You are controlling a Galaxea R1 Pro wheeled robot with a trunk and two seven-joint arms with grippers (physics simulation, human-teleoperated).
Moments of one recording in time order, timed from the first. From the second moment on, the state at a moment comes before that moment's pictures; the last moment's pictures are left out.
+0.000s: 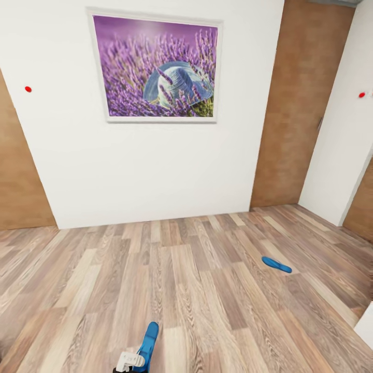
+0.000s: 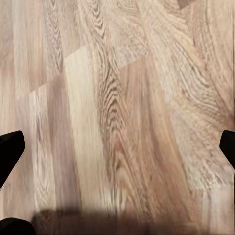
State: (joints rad) left arm -0.47 0.04 -0.02 -0.02 0.02 -0.18 -0.53; right arm -0.05 -0.23 -0.24 -0.67 -0.25 0.26 0.72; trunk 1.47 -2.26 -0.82
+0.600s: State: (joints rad) left arm -0.47 0.04 -0.02 -0.02 0.02 -0.18 -0.53; right arm -0.05 -0.23 -0.24 -0.67 -0.25 0.26 0.72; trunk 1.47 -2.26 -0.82
